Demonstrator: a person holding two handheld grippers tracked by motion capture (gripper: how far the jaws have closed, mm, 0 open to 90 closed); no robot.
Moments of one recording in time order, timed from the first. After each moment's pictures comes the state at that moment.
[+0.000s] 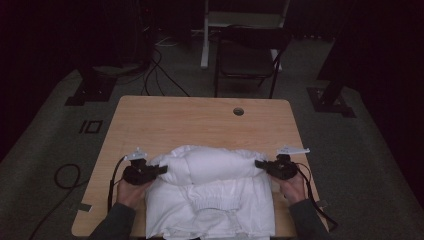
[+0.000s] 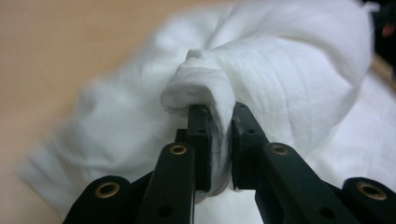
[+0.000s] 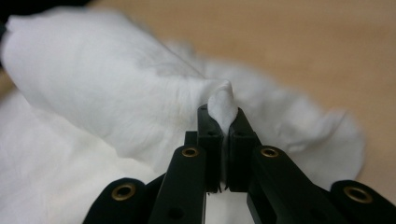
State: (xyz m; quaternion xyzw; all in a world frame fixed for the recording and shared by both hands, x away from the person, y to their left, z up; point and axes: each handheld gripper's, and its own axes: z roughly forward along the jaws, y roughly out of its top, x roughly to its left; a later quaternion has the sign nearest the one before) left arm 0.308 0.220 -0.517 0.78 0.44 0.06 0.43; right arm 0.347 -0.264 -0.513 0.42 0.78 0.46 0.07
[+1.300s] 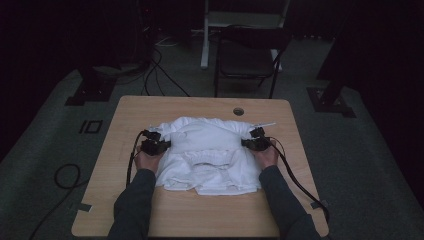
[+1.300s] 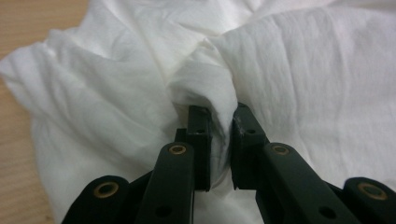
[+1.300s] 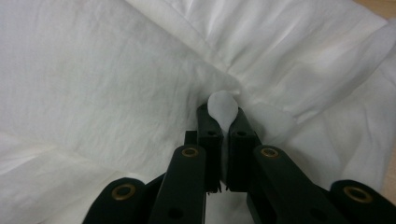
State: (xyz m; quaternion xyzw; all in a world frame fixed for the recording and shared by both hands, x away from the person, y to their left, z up) left arm 0.437 0.201 -0.536 0.75 0.54 0.15 0.36; right arm 0.471 -0.206 -0.541 0.50 0.79 0.35 0.10
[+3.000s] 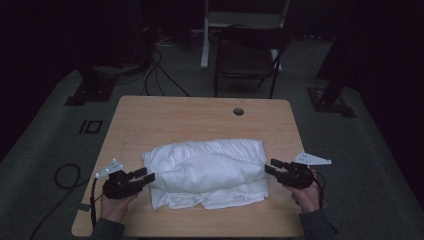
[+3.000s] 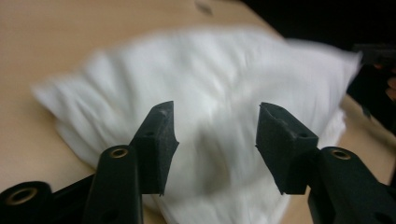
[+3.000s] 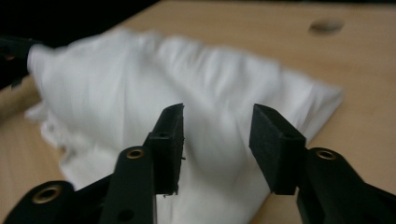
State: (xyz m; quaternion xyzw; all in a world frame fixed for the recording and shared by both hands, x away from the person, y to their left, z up) left arm 0.270 0.266 -0.487 0.70 0.47 0.10 0.54; right arm 0.312 -0.296 -0.484 0.39 0.74 0.53 0.12
